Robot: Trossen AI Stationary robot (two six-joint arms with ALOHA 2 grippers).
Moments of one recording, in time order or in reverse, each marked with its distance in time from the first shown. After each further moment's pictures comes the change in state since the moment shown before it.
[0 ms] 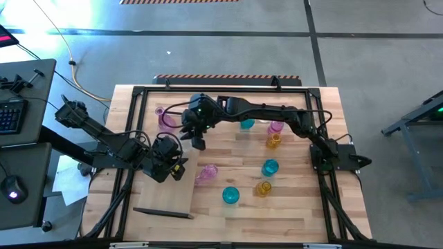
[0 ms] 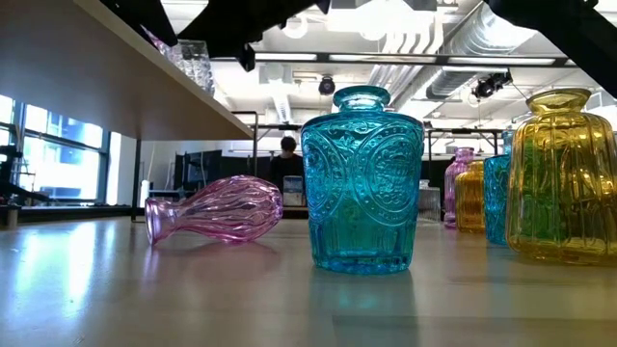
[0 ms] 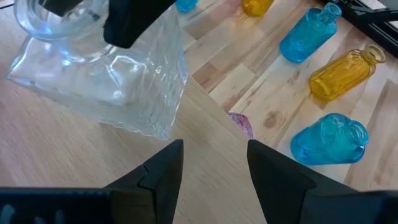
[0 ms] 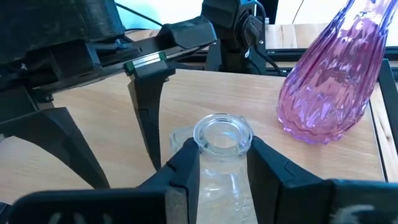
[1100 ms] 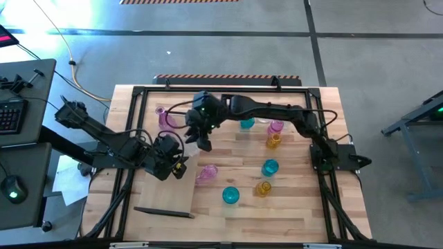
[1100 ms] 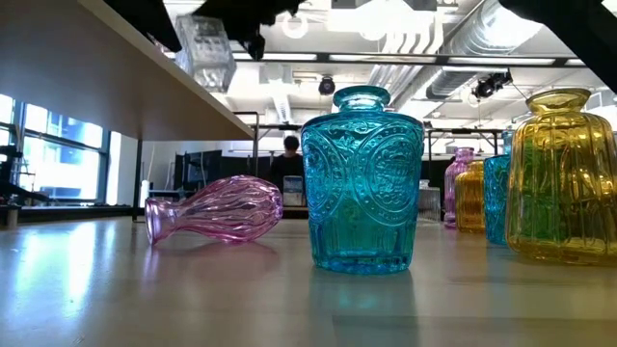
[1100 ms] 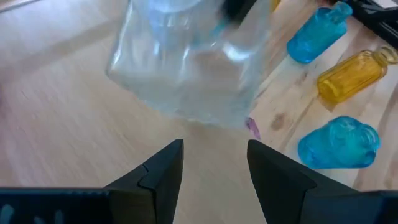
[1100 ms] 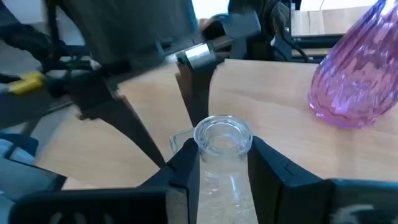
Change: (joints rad) left arm 0.027 0.007 -0.001 -0.008 0.012 0.010; right arm 0.004 -0.063 -0.008 -0.043 -0.094 0.031
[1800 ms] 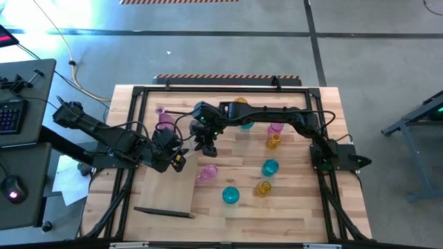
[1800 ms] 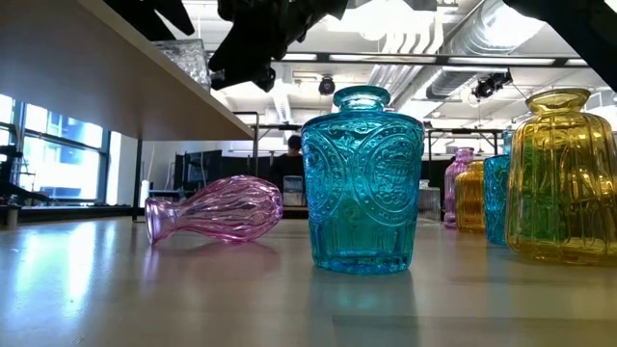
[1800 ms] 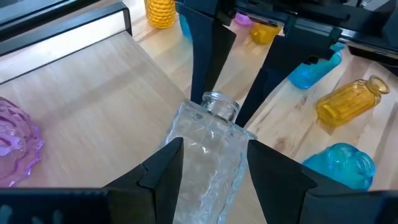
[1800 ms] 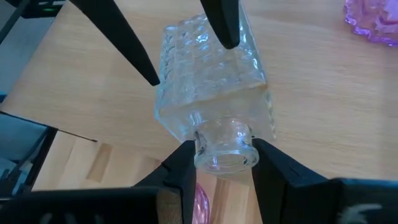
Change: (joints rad) left arm 0.057 -0.011 0.071 -0.046 -0.014 0.077; right arm 0.002 -0.023 -0.159 -0.017 0.008 -0.035
